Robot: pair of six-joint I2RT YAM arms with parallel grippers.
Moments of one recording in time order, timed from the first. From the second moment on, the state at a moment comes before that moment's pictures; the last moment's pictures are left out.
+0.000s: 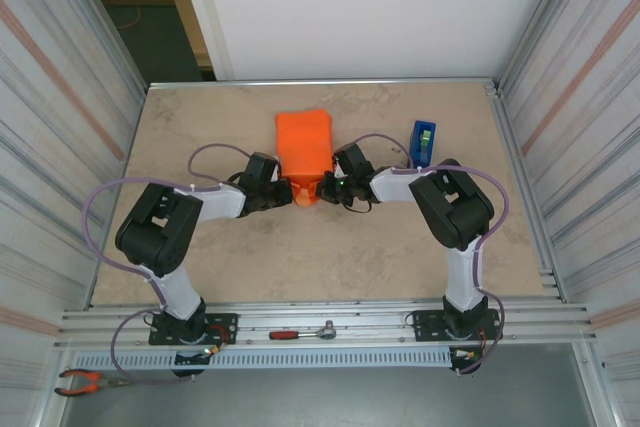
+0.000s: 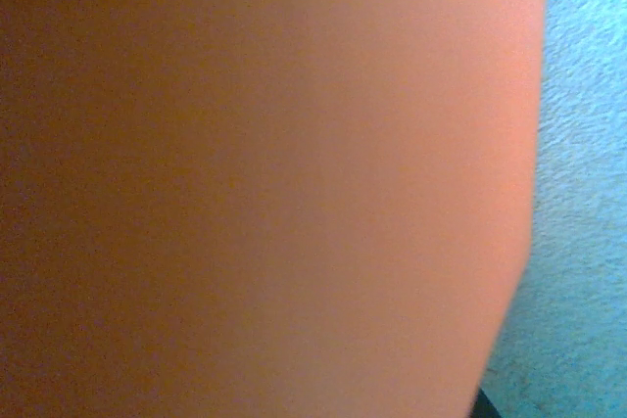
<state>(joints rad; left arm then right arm) -0.48 1.74 0.82 0.04 0.15 -0.58 0.62 2.00 1.10 0.03 -0.36 0.87</state>
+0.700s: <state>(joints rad) -0.48 1.74 0.86 0.01 0.12 -0.55 0.62 2.00 1.10 0.03 -0.36 0.86</state>
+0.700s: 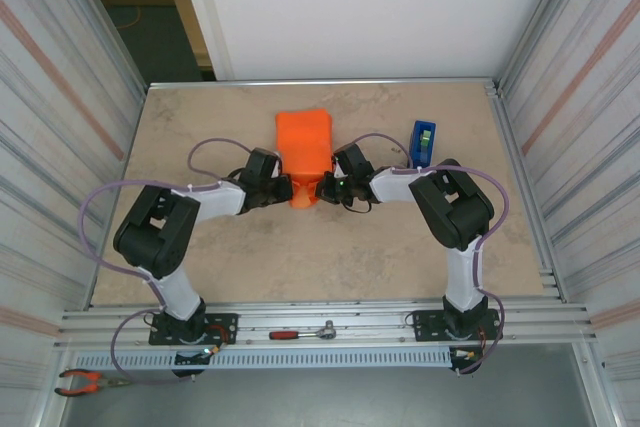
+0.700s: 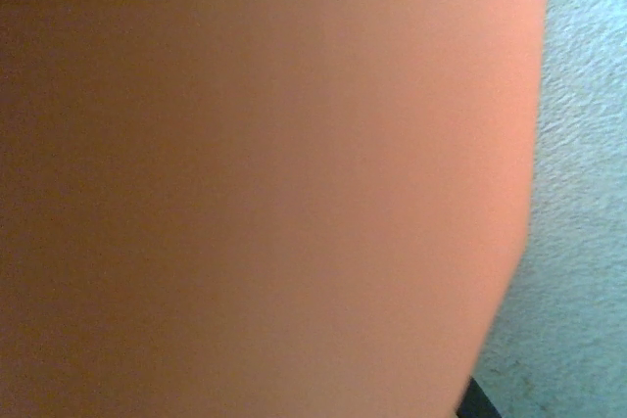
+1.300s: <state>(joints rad) -0.56 1.79 0.85 0.09 0.05 -0.55 0.62 2.00 1.10 0.03 -0.36 0.86</state>
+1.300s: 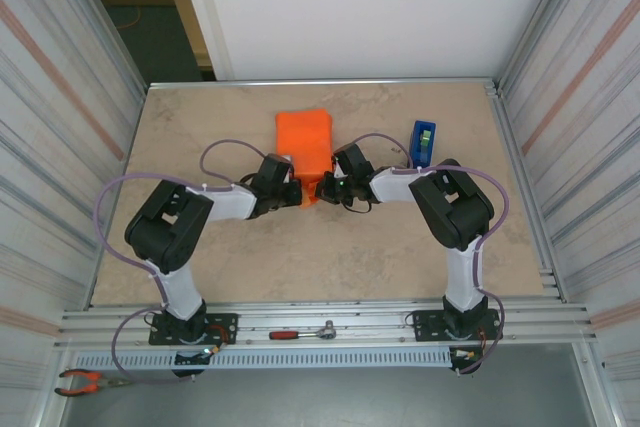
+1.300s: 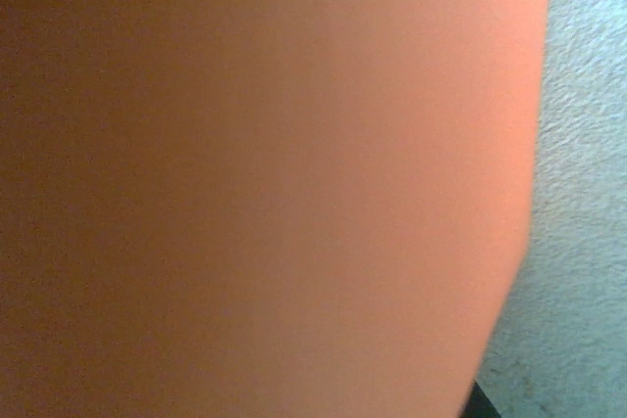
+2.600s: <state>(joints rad) -0.67 1.67 0.78 0.04 0.02 -0.60 0.56 1.90 1.04 -0.10 -0.37 0.80</state>
